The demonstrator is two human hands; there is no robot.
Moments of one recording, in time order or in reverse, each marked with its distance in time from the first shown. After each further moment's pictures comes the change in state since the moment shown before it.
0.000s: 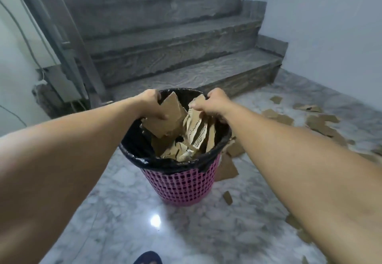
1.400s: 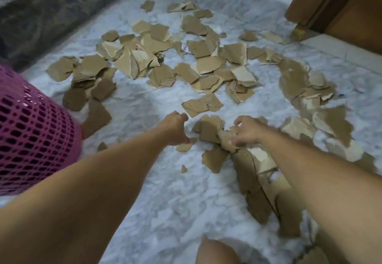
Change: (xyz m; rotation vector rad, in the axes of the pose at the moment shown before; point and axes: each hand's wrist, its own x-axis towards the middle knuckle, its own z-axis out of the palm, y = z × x) left_hand -0.090 0.280 0.416 0.212 -0.562 0.545; right_hand -0.193 0.452 -0.229 -0.378 -0.162 0.745
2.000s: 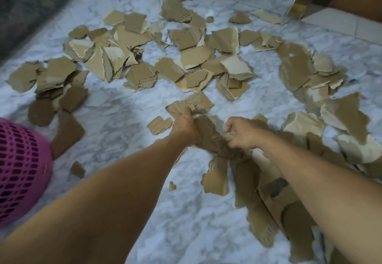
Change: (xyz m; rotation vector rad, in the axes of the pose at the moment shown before) left_hand 0.075 0.057 0.039 -0.195 0.018 -0.168; right_hand 0.057 0.025 0.008 0.046 -0.024 -0.149
